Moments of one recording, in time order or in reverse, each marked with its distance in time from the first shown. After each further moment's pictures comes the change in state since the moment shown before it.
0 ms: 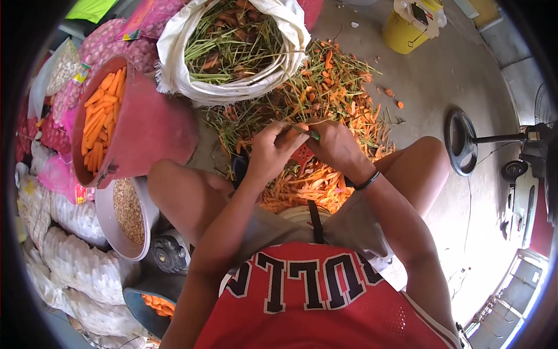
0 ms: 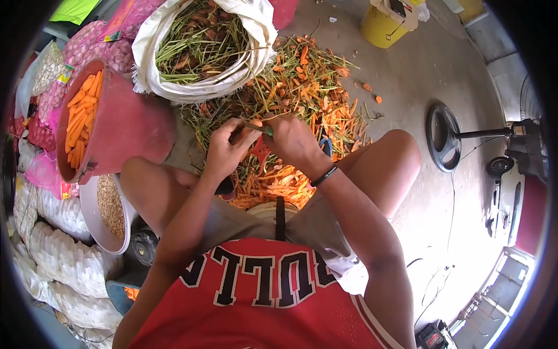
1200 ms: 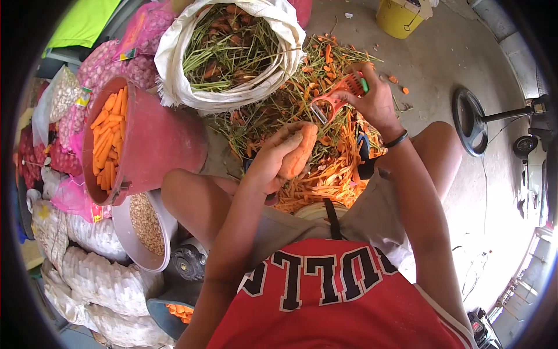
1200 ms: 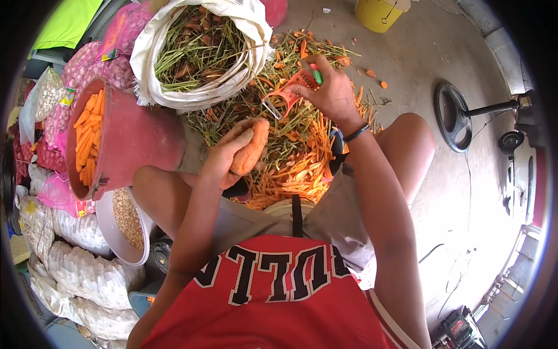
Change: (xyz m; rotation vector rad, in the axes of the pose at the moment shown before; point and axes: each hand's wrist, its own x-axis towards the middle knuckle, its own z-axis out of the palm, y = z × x) left_hand -0.003 0.013 -0.020 -0.864 -0.347 -0.530; right_hand 0.025 0.038 -0.052 -0.022 0.501 0.011
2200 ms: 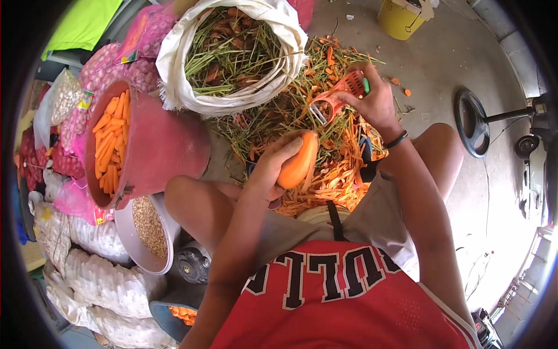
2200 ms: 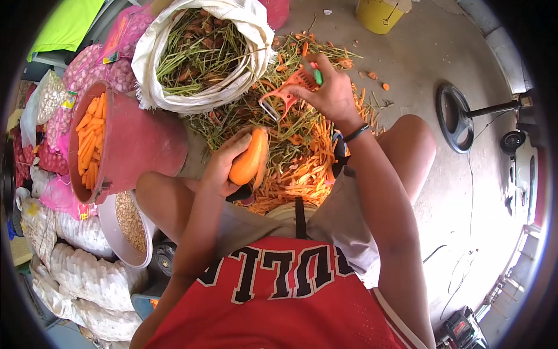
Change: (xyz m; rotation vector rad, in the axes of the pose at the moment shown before) left_hand -0.007 0.003 0.008 -0.044 0.077 0.019; right_hand 0.009 -0.008 -0.001 -0.010 0.033 -0.101
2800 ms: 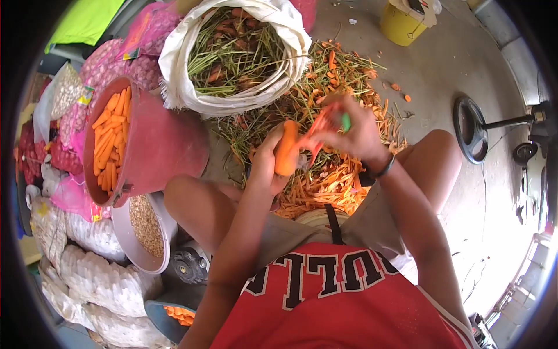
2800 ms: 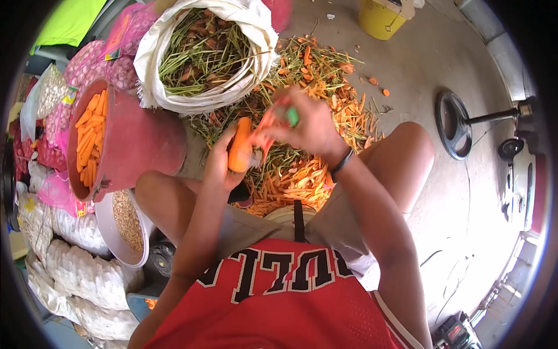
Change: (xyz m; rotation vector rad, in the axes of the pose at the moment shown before) left_hand 0.015 -0.003 -0.014 -0.262 0.024 0.123; right_hand -0.022 -0.041 0.015 0.209 -0.083 -0.161
